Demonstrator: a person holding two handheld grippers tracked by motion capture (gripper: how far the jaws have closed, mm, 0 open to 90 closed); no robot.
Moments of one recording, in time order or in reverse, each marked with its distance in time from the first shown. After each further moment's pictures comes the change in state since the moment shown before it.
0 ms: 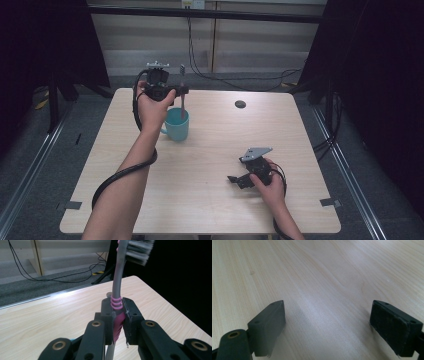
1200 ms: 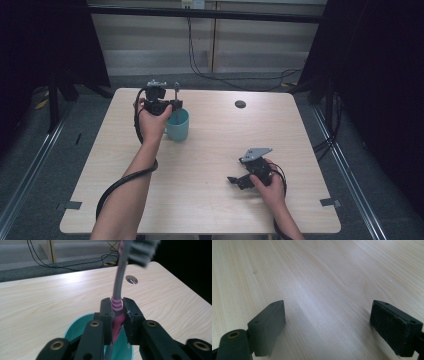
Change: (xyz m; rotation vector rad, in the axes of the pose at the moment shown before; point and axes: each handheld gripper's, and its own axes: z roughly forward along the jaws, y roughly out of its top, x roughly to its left) left arm 0.034 -0.058 0.028 0.059 0.081 -0.039; right arm 0.002 -0.001 0.000 -0.001 0.010 -0.005
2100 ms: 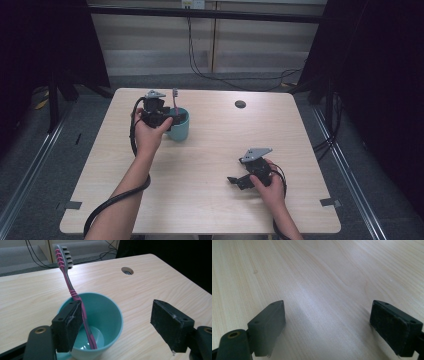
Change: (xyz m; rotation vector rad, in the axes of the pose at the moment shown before) left arm -0.016 -0.025 -0.024 -0.009 -0.006 0.042; right arm 0.001 0.000 0.000 0.001 -0.001 0.000
